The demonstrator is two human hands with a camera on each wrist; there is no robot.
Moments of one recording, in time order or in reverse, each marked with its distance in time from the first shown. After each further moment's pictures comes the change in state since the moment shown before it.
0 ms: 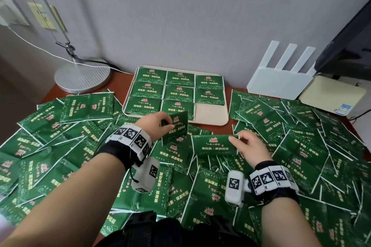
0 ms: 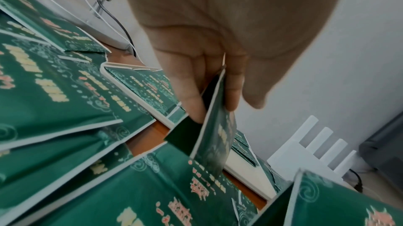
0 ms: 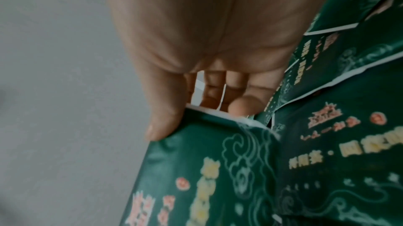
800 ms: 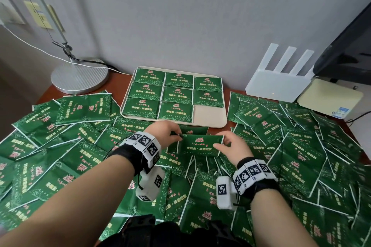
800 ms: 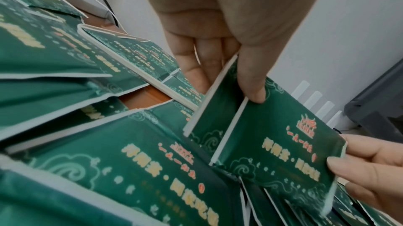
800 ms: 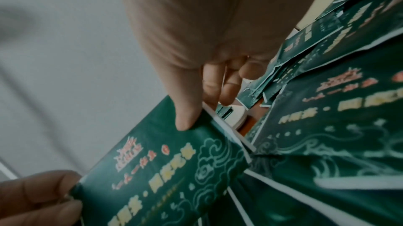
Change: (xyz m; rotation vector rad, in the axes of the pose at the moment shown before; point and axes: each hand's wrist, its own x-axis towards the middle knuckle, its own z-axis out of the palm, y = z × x) left_hand 0.020 0.006 0.026 0.099 -0.024 0.153; right_hand 0.017 -0.011 0.025 -0.225 -0.108 -0.020
